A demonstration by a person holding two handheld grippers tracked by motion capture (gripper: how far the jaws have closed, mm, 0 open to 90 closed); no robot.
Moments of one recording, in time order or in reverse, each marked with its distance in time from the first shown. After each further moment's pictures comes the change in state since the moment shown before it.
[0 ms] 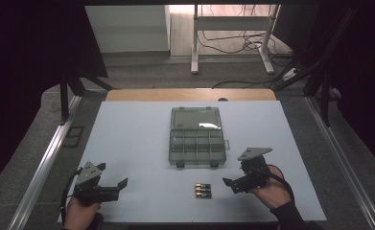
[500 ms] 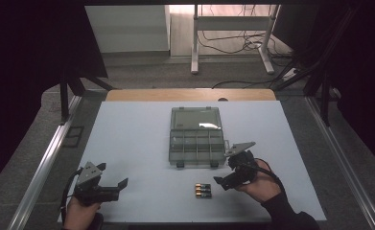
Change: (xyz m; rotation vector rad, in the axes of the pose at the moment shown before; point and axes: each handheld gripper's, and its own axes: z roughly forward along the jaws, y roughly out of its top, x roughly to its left) left arm 0.000 0.000 0.000 0.004 0.001 0.005; right arm 0.011 0.026 0.019 0.079 0.022 -0.074
